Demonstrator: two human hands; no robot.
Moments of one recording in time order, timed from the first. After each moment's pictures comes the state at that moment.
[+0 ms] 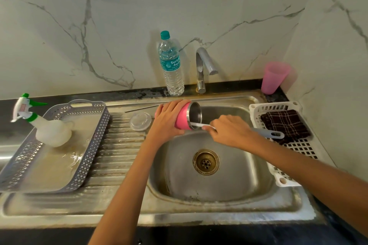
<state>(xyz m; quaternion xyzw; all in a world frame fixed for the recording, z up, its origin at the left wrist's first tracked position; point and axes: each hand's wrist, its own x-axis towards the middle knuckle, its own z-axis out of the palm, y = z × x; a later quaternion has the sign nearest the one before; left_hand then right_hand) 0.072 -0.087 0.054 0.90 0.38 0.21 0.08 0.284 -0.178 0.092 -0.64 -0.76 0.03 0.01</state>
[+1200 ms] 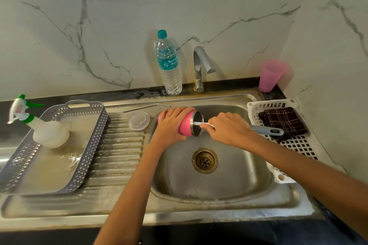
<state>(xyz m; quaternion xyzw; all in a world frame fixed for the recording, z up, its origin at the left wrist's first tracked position) 0.077 -0.091 0.032 0.91 0.38 0.16 0.07 0.282 -0.186 0.102 -0.65 -0.76 0.03 0.02</state>
